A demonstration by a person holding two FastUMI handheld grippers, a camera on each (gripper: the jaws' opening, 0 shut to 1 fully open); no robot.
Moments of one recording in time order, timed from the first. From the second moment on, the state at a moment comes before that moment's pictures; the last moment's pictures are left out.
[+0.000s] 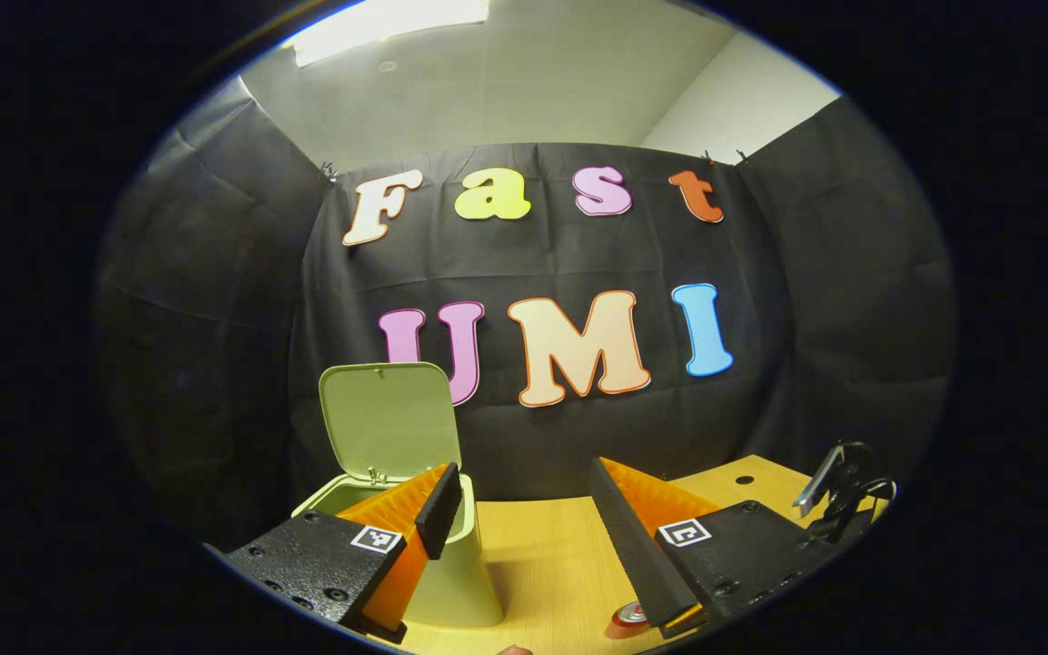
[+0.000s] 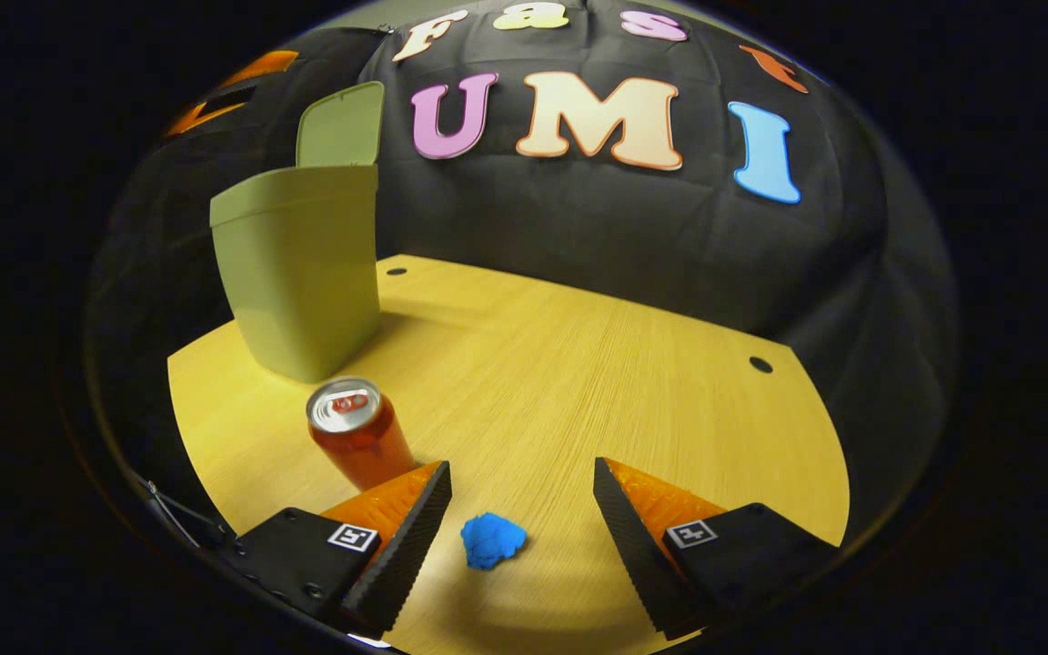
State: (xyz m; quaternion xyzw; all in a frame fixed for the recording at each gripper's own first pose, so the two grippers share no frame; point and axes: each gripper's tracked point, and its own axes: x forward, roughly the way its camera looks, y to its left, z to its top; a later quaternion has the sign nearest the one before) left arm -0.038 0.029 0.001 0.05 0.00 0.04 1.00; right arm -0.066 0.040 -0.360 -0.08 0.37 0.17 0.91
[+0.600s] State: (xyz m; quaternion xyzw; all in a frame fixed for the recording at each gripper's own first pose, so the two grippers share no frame) left arm -0.049 0.052 -0.001 0.06 0.01 0.06 1.00; right arm -0.106 0.038 -0.426 -0.05 0.47 0.16 0.87
